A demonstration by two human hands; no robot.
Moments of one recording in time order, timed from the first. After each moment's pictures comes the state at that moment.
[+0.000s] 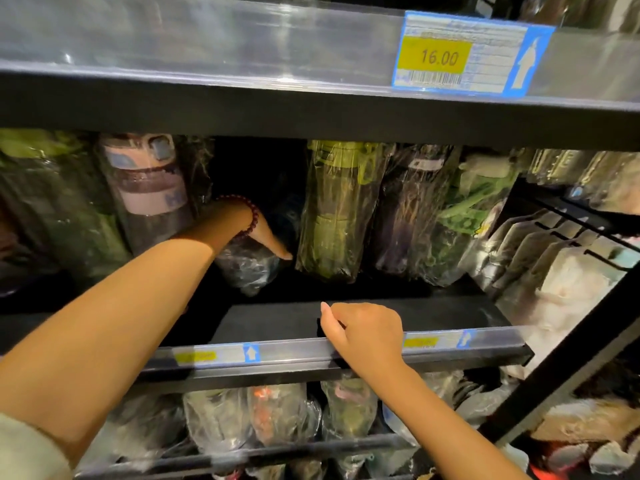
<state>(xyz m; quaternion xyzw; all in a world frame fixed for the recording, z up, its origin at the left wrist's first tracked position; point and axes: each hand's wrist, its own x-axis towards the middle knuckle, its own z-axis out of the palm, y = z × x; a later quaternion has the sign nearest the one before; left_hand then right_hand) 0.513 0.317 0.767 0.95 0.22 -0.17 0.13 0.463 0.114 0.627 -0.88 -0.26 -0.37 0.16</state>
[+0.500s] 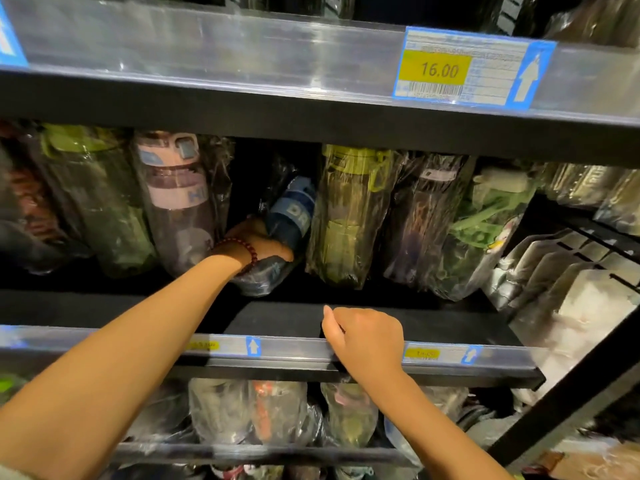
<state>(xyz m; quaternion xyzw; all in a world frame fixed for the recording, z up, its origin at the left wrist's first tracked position) 0.501 0.324 0.707 0.93 0.20 0.04 0.32 0.462 0.114 0.629 -0.89 -0.25 -0.36 0.13</state>
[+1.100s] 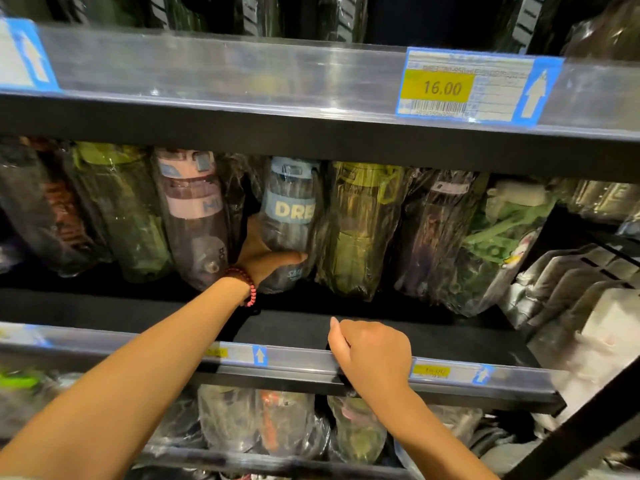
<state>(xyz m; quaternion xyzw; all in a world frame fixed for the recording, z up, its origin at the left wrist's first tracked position) 0.501 0.323 0.677 0.77 0.13 0.27 0.57 0.464 0.114 0.626 -0.88 -0.26 -0.37 0.12</state>
